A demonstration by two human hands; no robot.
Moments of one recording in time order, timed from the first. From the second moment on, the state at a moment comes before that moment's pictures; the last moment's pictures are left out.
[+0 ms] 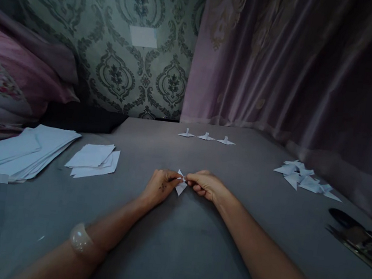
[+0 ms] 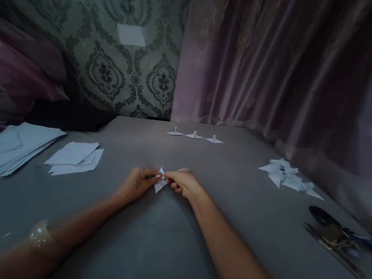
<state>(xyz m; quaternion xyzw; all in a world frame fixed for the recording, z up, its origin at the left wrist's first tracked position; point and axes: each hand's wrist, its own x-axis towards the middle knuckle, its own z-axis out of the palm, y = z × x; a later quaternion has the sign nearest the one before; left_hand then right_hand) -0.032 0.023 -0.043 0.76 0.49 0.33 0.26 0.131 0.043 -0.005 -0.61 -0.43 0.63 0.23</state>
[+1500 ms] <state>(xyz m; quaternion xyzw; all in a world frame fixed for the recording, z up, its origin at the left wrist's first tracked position) -0.059 0.040 -0.045 0.62 0.68 0.38 0.11 0.136 0.041 -0.015 -0.61 -0.44 0.55 0.36</state>
